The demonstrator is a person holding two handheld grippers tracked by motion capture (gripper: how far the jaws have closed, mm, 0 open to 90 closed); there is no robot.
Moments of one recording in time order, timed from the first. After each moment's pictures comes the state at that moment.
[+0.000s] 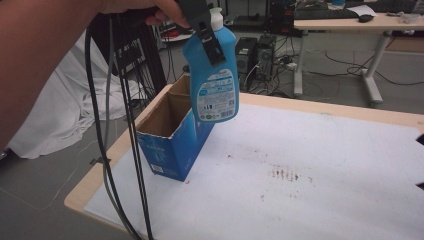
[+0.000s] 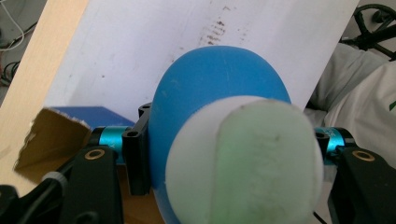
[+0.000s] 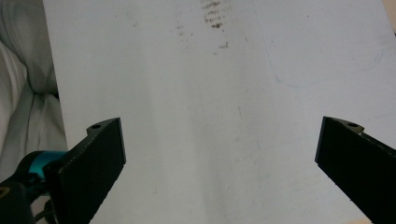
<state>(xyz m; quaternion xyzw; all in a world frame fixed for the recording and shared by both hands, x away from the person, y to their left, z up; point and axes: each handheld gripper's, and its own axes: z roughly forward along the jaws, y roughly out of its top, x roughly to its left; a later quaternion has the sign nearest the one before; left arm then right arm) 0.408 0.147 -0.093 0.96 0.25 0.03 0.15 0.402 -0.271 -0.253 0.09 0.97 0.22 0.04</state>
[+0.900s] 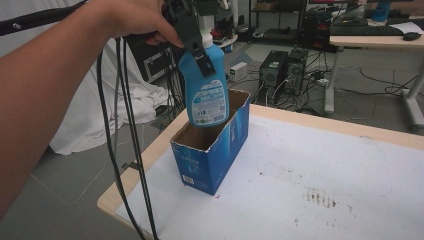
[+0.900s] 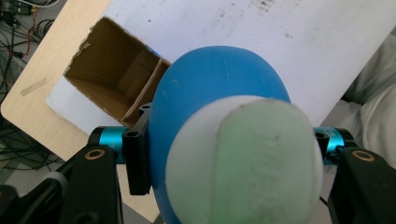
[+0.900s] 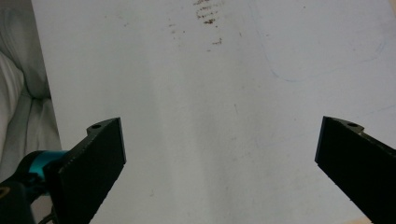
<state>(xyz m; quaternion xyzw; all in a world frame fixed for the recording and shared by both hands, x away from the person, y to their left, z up) 0.405 0.248 -0.110 0.94 0.32 0.06 0.13 0.415 -0.272 -0.260 0.11 0.97 0.22 0.03</state>
